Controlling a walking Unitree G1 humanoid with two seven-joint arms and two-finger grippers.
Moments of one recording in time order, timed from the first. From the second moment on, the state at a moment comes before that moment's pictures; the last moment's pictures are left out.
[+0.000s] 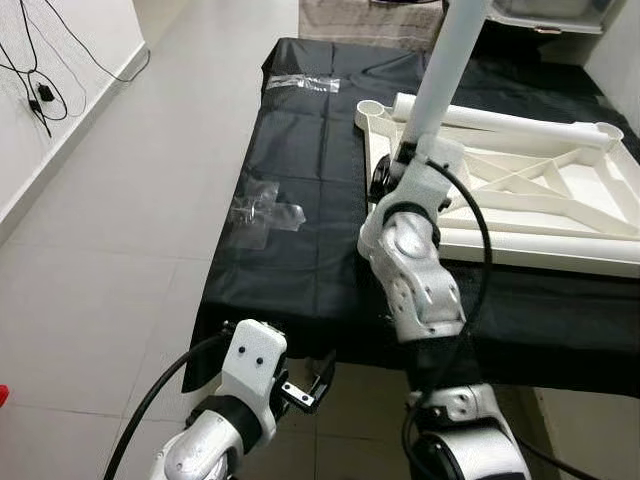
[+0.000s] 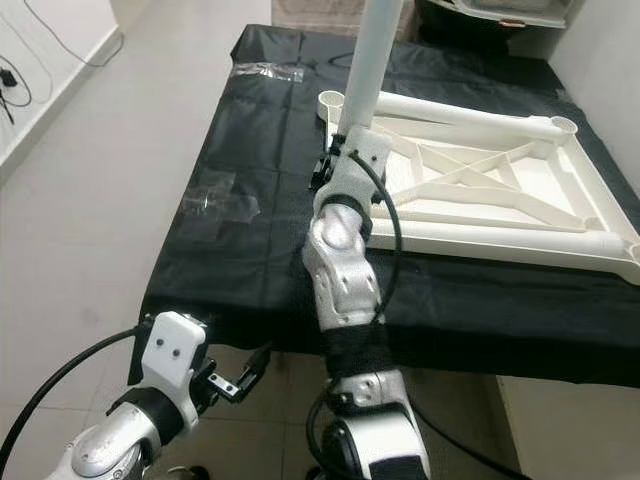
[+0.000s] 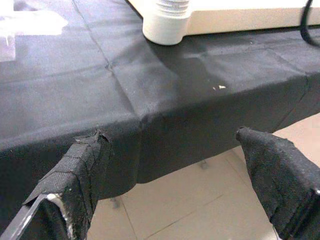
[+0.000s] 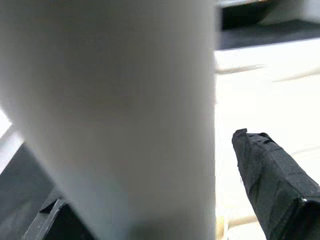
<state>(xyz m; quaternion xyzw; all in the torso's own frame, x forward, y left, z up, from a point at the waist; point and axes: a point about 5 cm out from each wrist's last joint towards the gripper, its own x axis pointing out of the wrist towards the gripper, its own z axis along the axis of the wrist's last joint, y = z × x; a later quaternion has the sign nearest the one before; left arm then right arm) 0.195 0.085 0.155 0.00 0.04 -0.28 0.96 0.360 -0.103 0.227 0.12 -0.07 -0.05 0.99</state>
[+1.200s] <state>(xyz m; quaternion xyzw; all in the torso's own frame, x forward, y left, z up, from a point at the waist) 0.197 0.084 0.153 0.00 0.04 -0.28 0.96 0.398 -0.145 0.247 0.04 -0.10 0.28 0.95</state>
